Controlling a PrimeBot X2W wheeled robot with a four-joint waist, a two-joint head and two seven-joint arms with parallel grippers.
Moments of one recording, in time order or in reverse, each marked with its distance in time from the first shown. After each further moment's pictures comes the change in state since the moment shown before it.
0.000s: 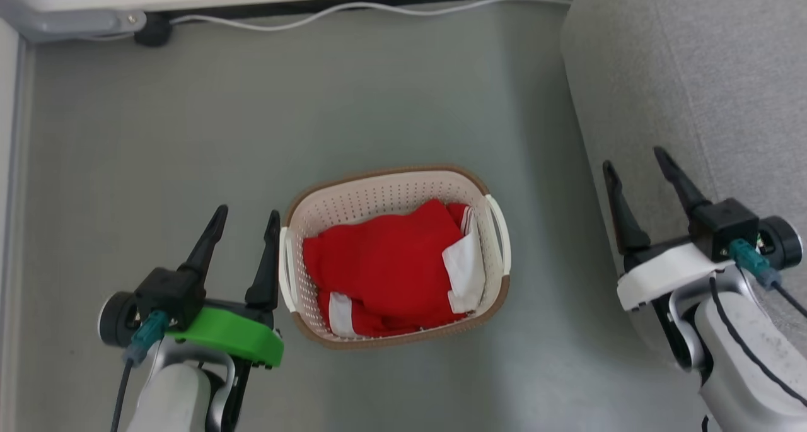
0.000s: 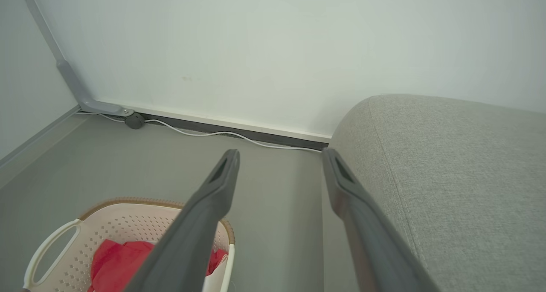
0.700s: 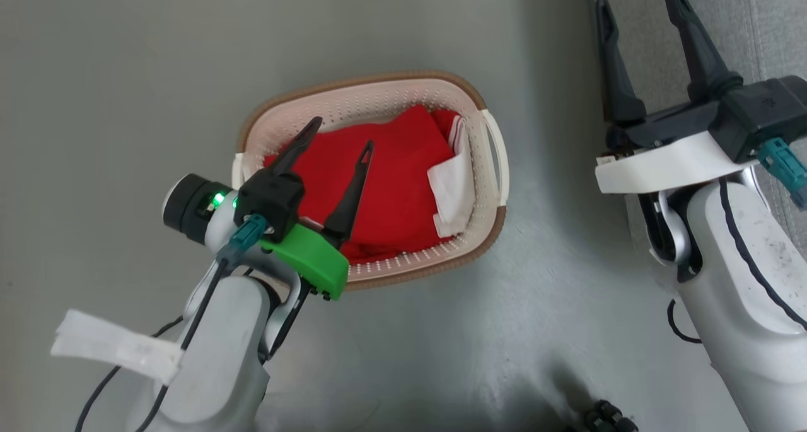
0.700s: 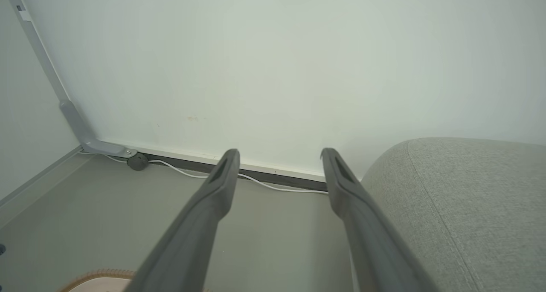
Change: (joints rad) left arm -0.289 -0.013 -0.218 0.007 0.095 -0.032 0.152; right arm -0.278 0.077 -0.027 -0.150 -0.053 0.002 -0.003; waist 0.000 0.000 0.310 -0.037
